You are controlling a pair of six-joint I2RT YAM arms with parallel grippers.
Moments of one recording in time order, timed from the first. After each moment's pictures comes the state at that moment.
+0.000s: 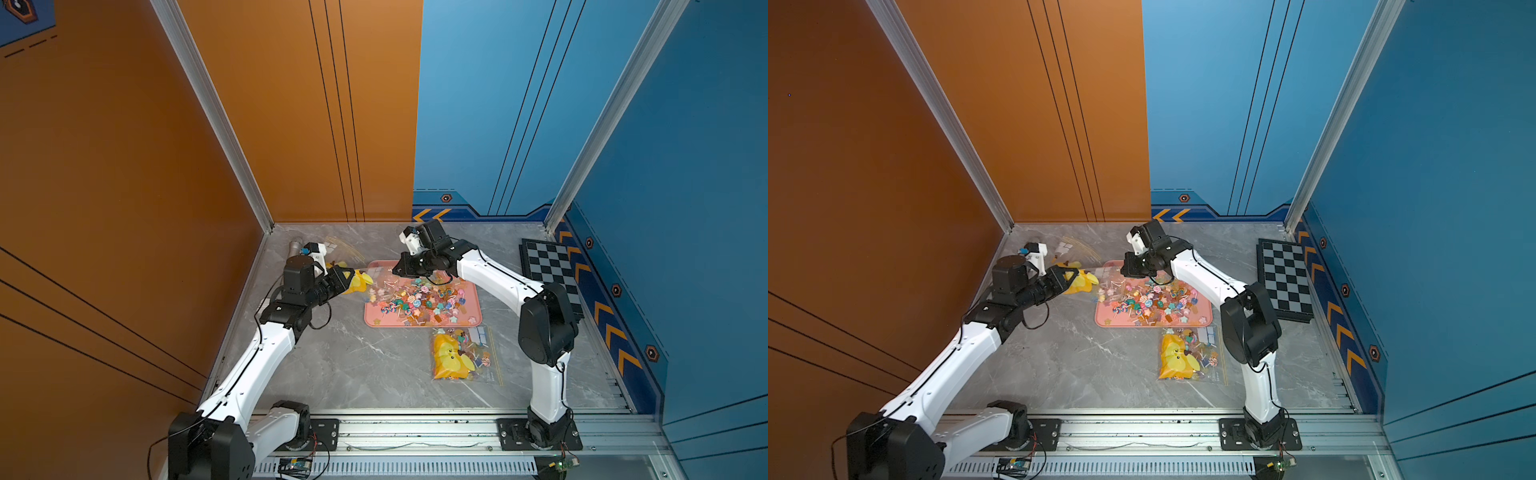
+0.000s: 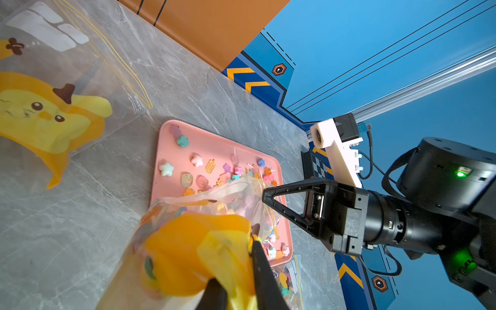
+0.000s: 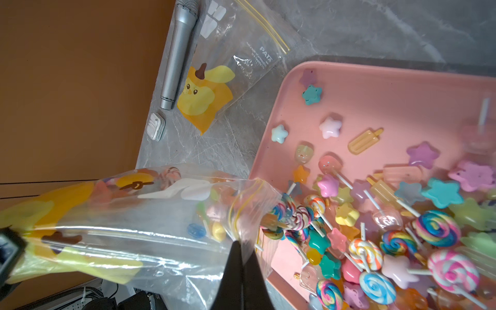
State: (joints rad) left arm -0.16 1.10 0.83 -0.18 0.37 -0.72; right arm 0.59 2.00 1.72 -0.55 -0.44 0.50
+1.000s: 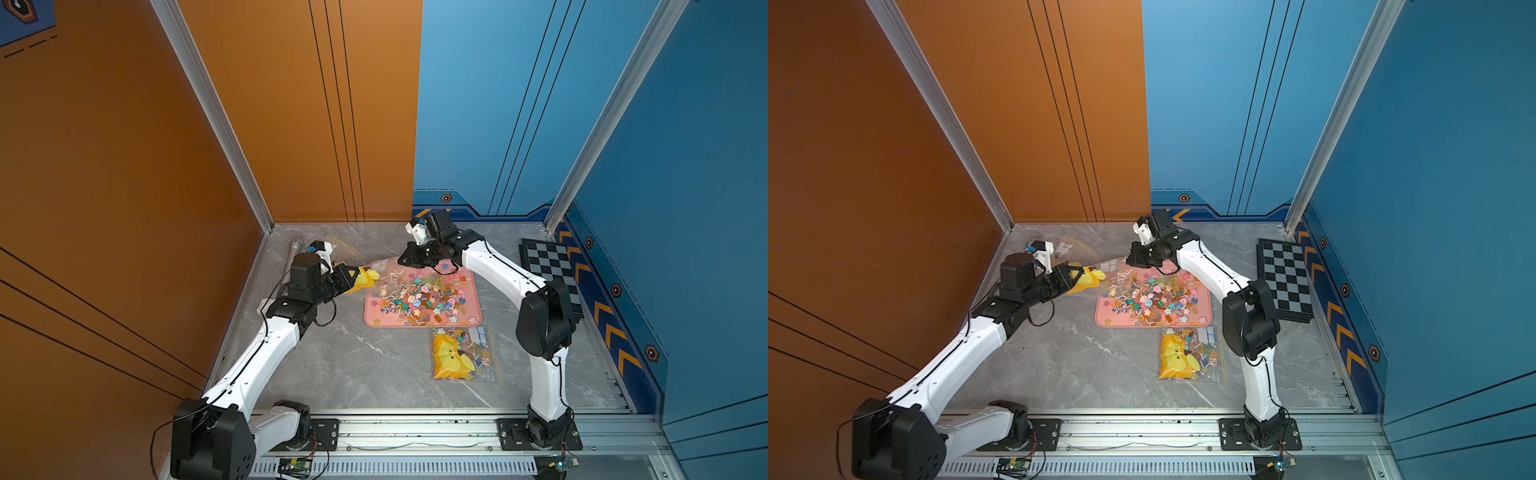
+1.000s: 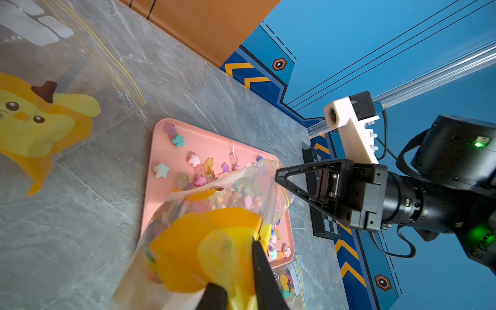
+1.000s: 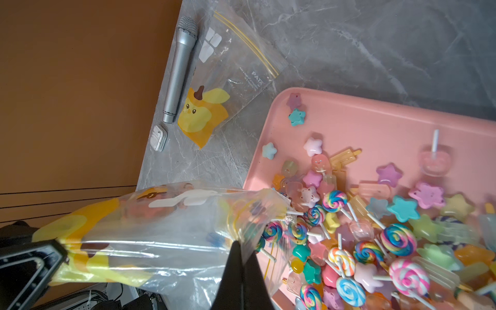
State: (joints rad) left arm -0.20 1.16 0.86 -0.15 0.34 -0.72; right arm 0.52 2.04 1.84 -0.63 -0.48 0.47
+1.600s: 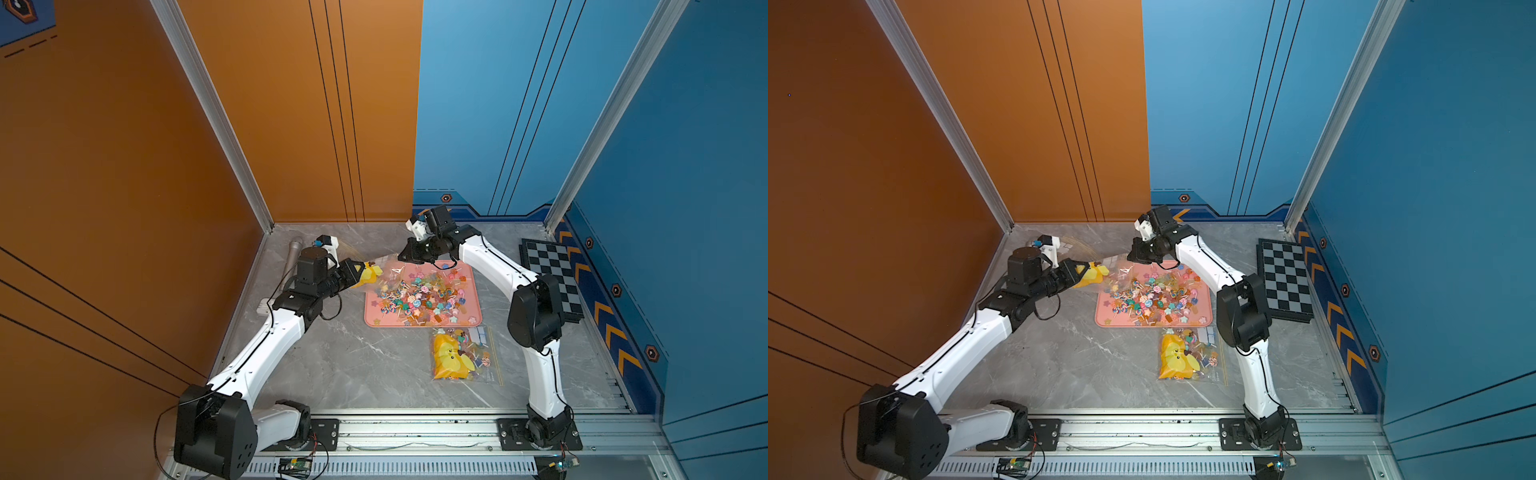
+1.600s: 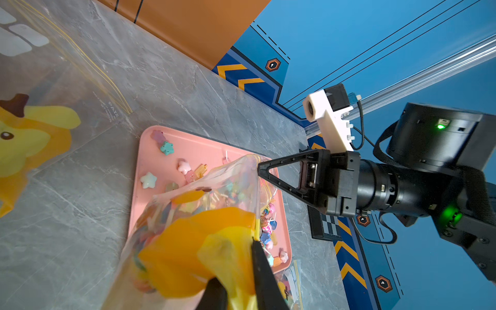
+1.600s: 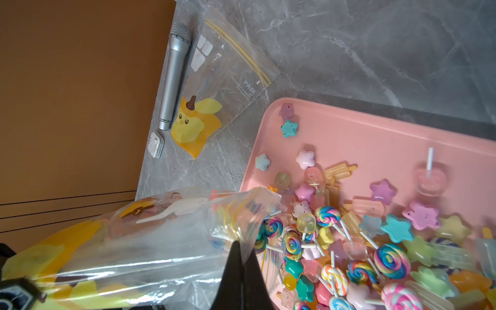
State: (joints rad) left arm -0.24 1.22 0.91 -0.13 0.32 -0.72; right arm 0.50 2.15 1.97 -0.67 -0.52 0.46
